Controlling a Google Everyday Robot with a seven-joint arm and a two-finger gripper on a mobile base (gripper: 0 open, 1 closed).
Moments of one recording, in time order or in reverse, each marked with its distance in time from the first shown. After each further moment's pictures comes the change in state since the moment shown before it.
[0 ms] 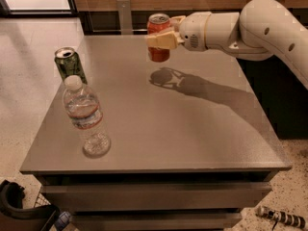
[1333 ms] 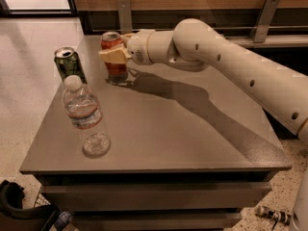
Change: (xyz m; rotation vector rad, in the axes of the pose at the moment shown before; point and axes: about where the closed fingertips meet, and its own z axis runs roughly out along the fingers) arm 0.017 0.061 0.134 -0.065 0.009 0.032
